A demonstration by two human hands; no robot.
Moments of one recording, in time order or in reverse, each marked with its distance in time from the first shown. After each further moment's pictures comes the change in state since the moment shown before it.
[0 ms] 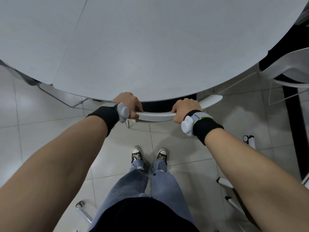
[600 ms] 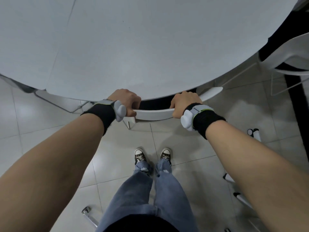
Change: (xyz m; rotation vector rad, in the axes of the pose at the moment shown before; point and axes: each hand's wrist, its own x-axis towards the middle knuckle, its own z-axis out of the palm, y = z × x) left_hand 0.004 -0.005 -0.002 0.030 0.009 0.057; right_hand 0.002 0.004 -0.001 -0.013 0.044 -0.020
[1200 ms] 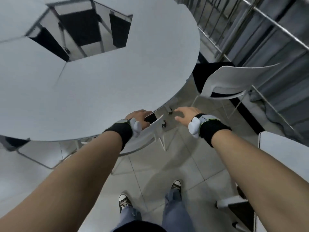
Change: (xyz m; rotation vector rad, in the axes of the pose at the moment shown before) left_hand 0.036 0.221 -0.051 -0.102 0.106 -0.023; right_hand -0.174 0.169 -0.041 0.343 0.225 0.184
